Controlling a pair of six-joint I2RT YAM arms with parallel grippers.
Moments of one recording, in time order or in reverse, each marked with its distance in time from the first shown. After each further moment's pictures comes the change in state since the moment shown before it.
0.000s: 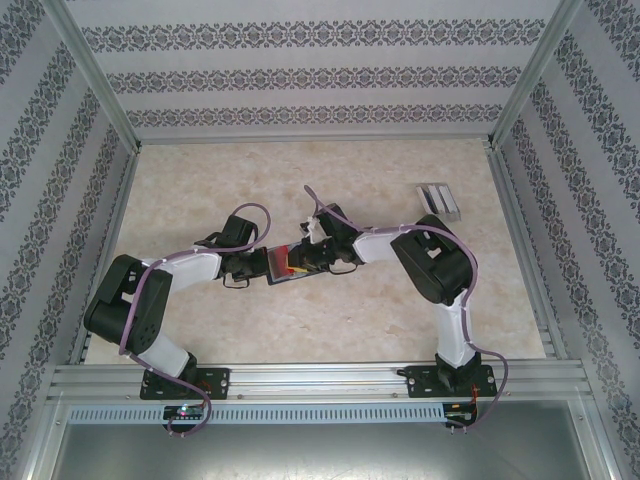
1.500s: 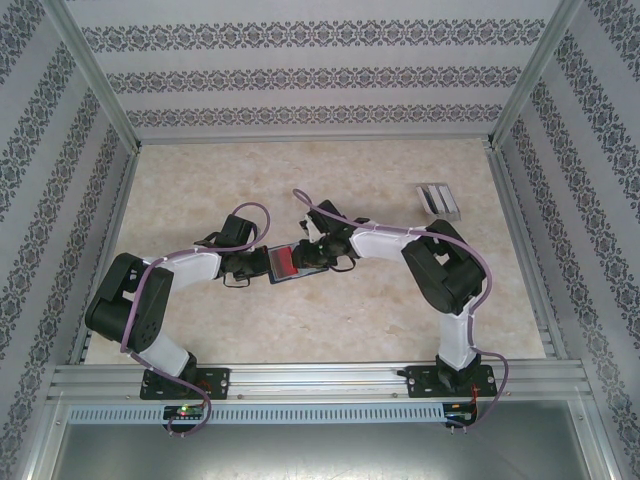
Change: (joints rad) left arm 0.013 0.011 -0.006 0.038 0.043 0.001; right arm 0.060 -0.073 0.108 -0.359 0.301 -0.223
